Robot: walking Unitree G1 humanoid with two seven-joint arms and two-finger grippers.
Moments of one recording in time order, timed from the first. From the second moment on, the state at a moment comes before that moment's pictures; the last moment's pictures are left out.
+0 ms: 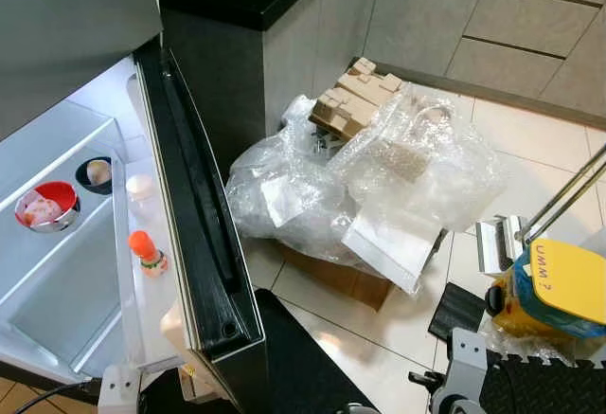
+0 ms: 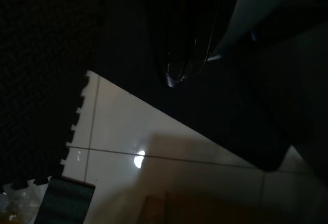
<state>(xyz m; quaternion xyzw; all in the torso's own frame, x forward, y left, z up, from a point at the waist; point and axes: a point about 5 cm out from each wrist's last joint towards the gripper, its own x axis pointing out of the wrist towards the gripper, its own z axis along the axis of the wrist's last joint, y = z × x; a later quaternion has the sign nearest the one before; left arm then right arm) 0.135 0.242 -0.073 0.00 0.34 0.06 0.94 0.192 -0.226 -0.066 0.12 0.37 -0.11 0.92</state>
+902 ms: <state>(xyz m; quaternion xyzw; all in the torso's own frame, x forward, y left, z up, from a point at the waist) 0.130 0.239 -0.085 -0.01 0.39 0.06 0.92 0.184 -0.203 -0.076 0.10 0.39 -0.08 0.91</state>
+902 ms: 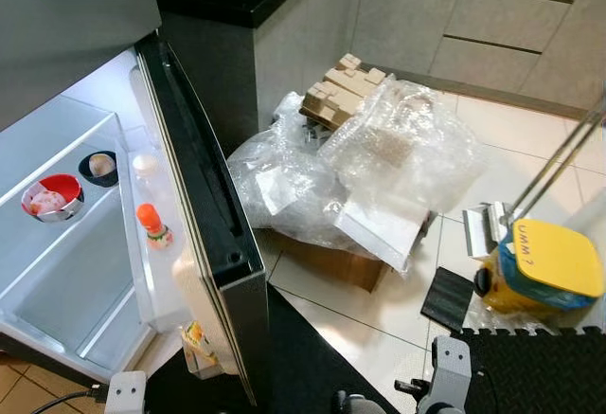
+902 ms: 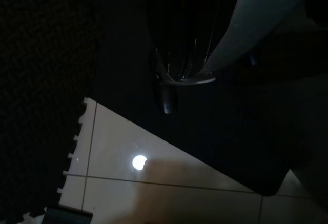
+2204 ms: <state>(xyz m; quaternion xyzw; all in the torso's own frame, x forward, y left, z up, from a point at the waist) 0.152 0.228 -0.072 -0.01 0.32 0.05 0.95 0.197 -0.189 -0.071 0.07 0.37 0.01 0.93</state>
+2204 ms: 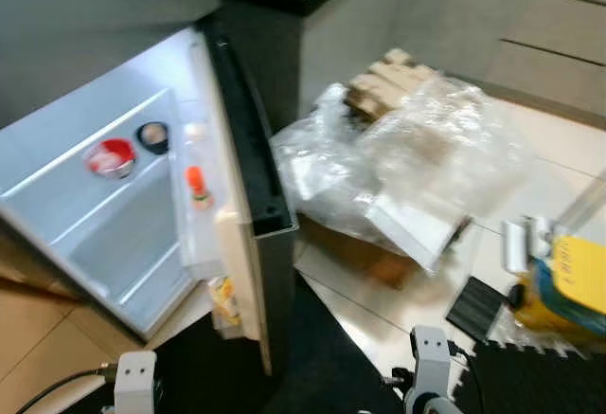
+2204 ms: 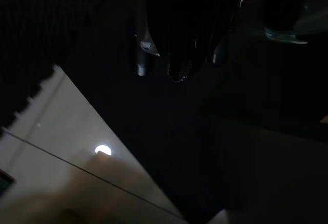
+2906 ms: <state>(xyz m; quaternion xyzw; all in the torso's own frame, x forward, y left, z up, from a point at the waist) 0.151 0.217 -0.069 -0.02 0.29 0.04 0.95 0.196 -0.189 -0.070 0.07 0.37 0.00 0.93</state>
